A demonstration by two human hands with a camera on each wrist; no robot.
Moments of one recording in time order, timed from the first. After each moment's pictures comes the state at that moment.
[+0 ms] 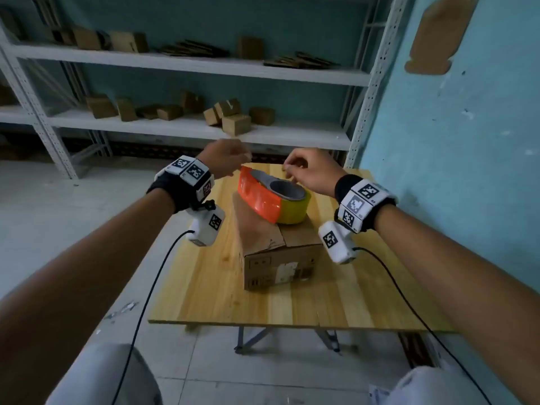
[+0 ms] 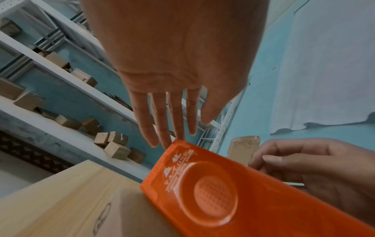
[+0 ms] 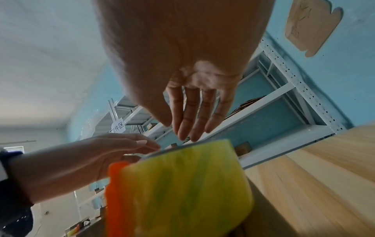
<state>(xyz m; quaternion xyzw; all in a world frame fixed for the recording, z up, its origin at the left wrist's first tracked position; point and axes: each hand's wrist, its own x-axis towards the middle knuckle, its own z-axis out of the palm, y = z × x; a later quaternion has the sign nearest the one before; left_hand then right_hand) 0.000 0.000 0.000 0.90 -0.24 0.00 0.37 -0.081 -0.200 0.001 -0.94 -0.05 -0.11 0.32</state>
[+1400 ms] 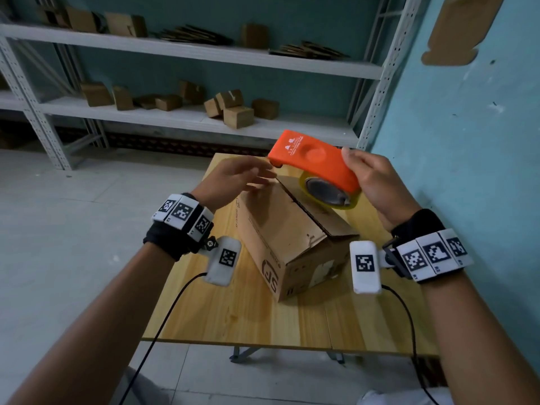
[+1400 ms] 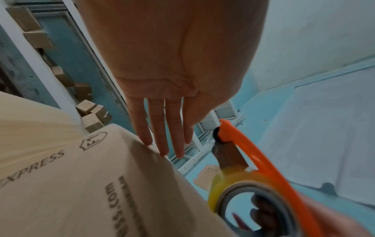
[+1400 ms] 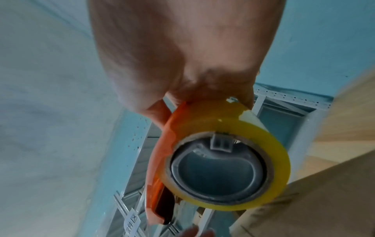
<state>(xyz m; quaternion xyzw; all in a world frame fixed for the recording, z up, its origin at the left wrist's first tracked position) -0.024 -0.007 -0.054 0.78 -0.26 -0.07 0.56 -0.114 -0.240 -0.028 -0.84 0.00 -0.18 0.50</state>
